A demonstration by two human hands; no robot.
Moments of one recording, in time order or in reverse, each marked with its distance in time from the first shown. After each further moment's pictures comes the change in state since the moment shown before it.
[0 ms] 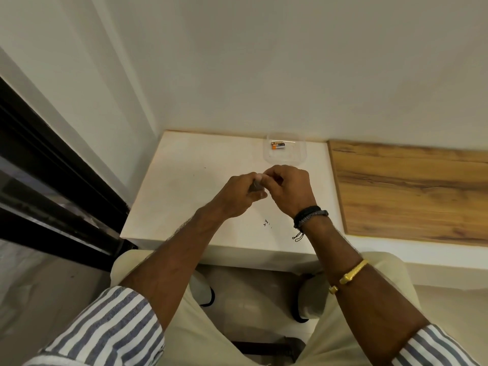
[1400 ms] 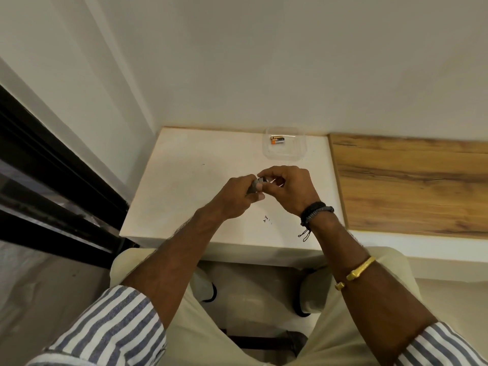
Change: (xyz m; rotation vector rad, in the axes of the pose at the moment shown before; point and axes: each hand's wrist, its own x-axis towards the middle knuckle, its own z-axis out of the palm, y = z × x) left_hand 0.001 -0.013 0.010 0.072 -0.037 -0.080; right_hand -0.003 0.010 -0.006 0.040 -0.156 0.021
